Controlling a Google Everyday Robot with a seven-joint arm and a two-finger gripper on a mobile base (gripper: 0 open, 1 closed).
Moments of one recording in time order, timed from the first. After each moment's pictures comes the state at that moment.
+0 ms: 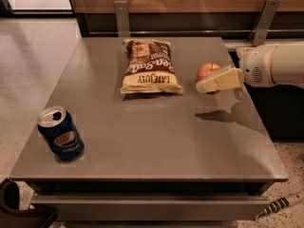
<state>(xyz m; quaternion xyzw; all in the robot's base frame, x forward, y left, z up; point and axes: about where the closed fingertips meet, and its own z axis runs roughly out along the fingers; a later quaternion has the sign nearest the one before) 0.585 -0.184 0.899 -0.34 0.79 0.16 0.47</state>
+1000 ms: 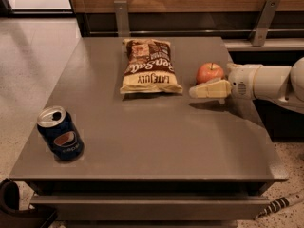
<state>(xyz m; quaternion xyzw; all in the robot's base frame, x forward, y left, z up) 0.622 -0.182 0.841 -0.29 0.79 0.21 0.50</state>
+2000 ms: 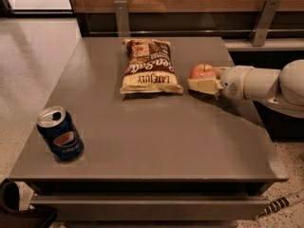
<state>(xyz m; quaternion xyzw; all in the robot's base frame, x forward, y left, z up) 0.634 -0.163 0.837 -0.29 0.77 0.23 0.52</state>
